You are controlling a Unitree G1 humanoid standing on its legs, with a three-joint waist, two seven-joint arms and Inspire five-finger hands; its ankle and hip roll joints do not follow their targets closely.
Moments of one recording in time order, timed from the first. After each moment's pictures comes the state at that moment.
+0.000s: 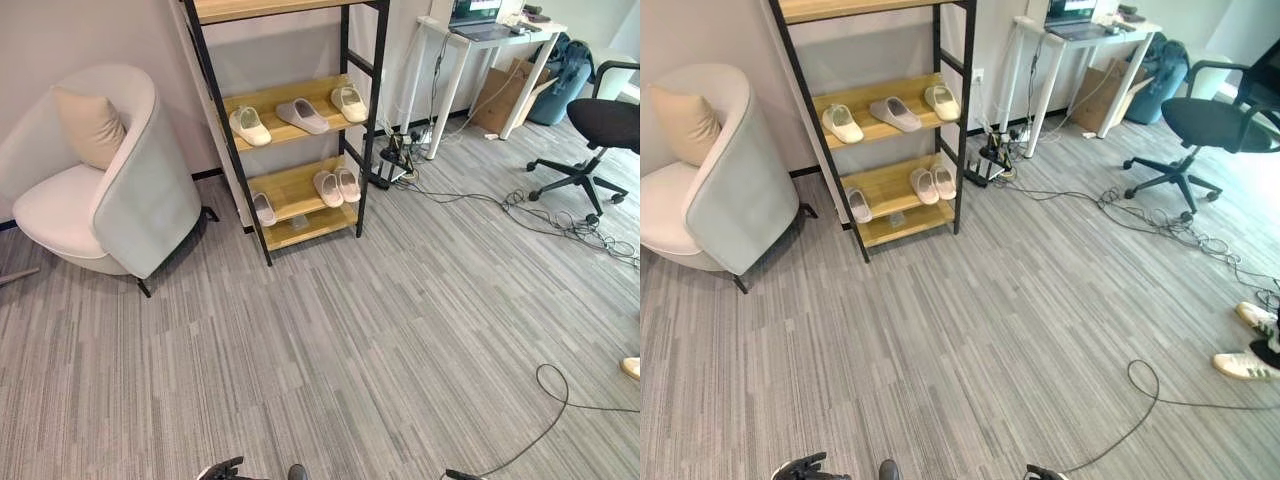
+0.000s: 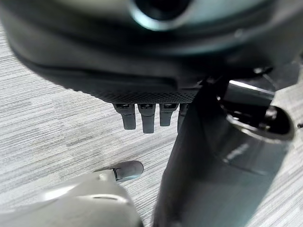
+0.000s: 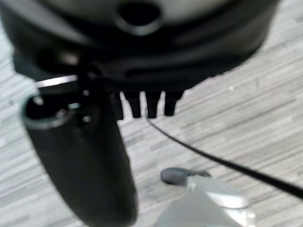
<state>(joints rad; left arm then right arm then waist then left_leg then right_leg) -0.05 0.23 -0.19 1.33 -0.27 -0.13 -0.03 -0.02 -0.26 0.14 1.33 0.27 -0.09 0.03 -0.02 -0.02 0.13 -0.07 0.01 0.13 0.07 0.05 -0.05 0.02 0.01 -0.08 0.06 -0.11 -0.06</state>
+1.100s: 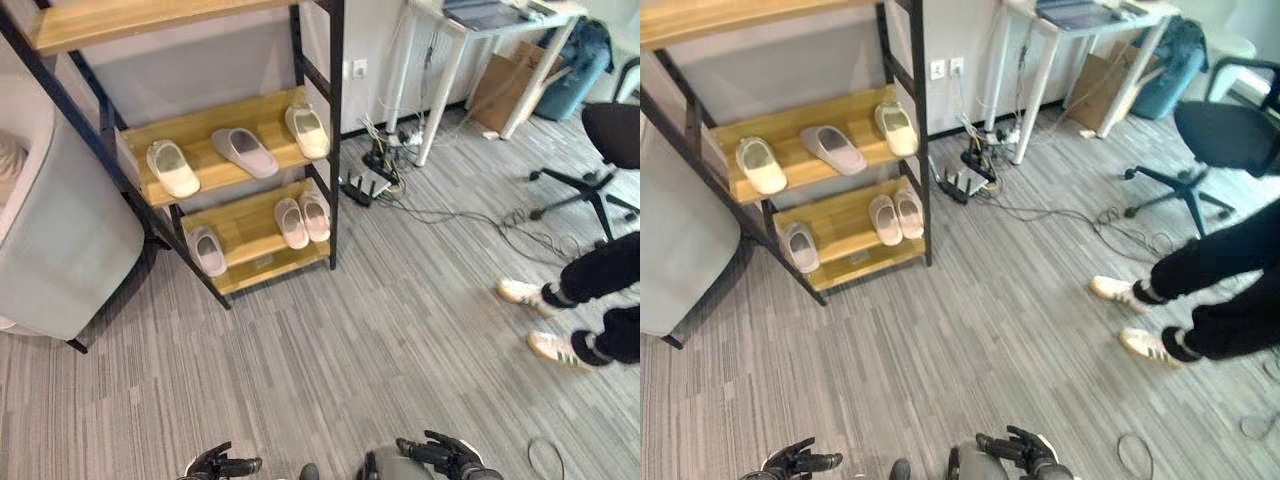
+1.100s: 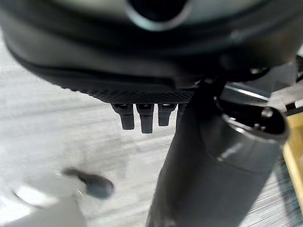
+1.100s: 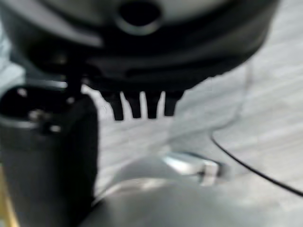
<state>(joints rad) -0.08 0.24 -0.05 1.38 -0.32 -0.12 -0.03 -0.01 -0.27 0.23 1.21 0.22 -0.11 0.06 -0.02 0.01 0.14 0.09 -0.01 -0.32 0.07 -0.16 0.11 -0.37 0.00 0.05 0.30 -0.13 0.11</state>
